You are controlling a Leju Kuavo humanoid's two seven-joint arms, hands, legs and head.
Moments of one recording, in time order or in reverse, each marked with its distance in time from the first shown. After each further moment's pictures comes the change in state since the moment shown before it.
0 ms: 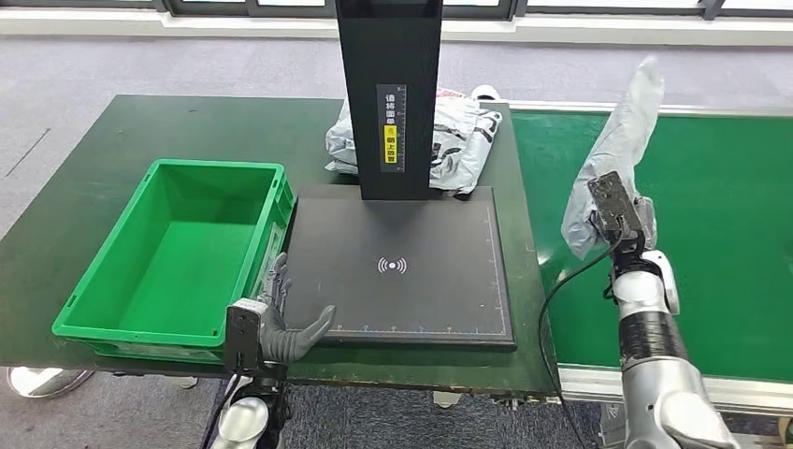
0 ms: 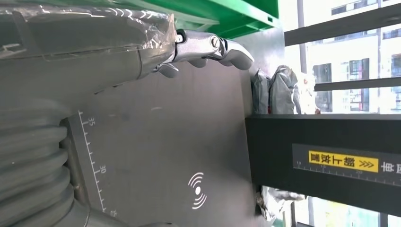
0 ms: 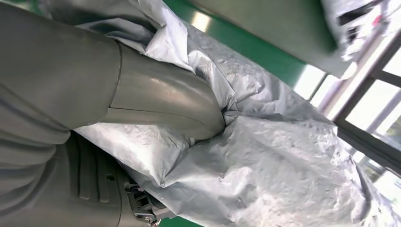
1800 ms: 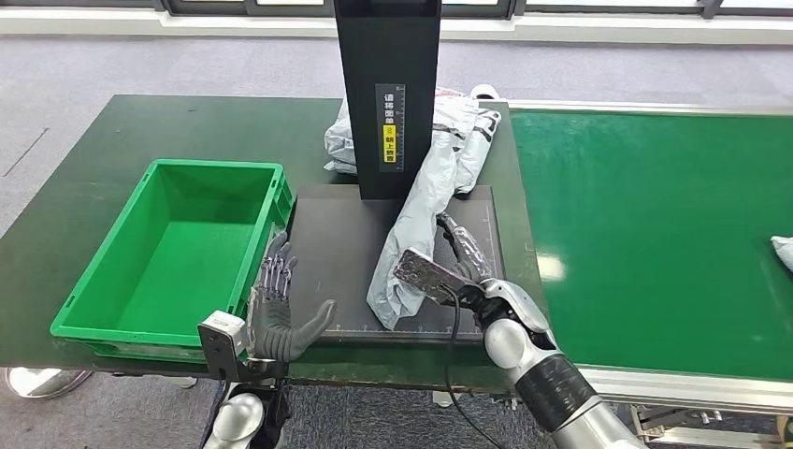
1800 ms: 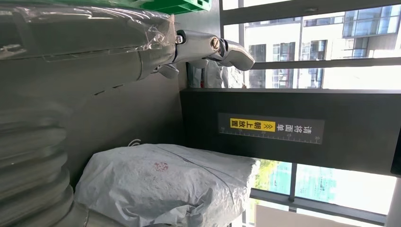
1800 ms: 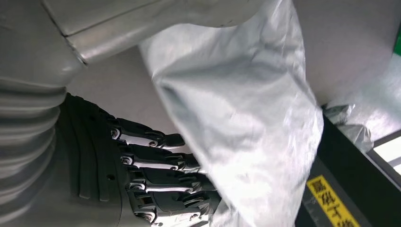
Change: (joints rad) left arm -0.005 0.057 -0.103 -0.091 0.147 -0.081 -0.175; right arm 0.151 0.060 0.763 -0.297 -0.081 0.055 0.180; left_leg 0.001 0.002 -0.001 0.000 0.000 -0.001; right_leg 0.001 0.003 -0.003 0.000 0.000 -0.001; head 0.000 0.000
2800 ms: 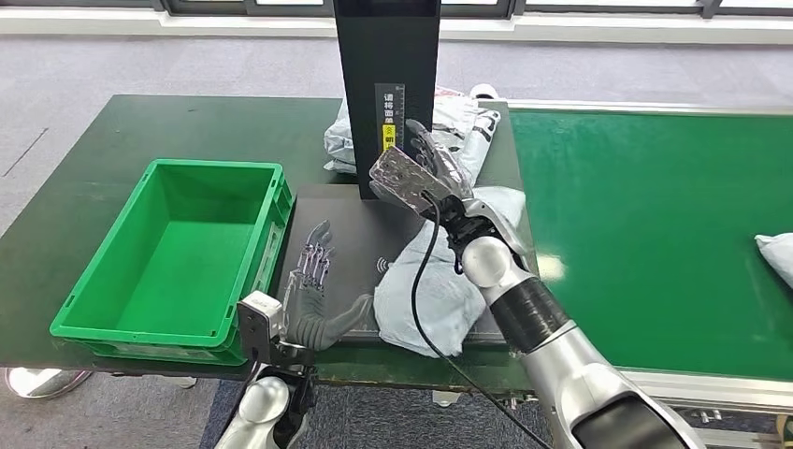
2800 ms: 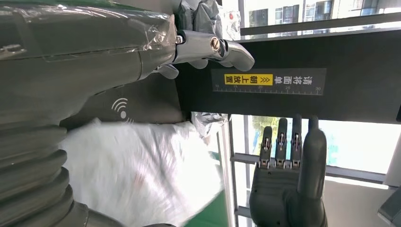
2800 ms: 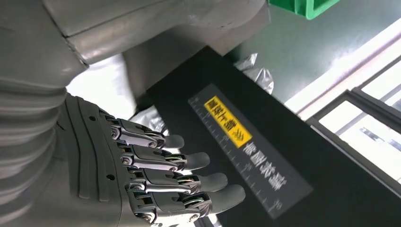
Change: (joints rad) left arm -0.098 -0.021 -0.091 0.093 0.018 -0.035 0.033; right arm -0.296 0.169 -0.063 0.186 -0.140 0.013 0.000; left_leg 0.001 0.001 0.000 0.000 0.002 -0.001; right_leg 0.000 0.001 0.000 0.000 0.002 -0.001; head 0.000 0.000
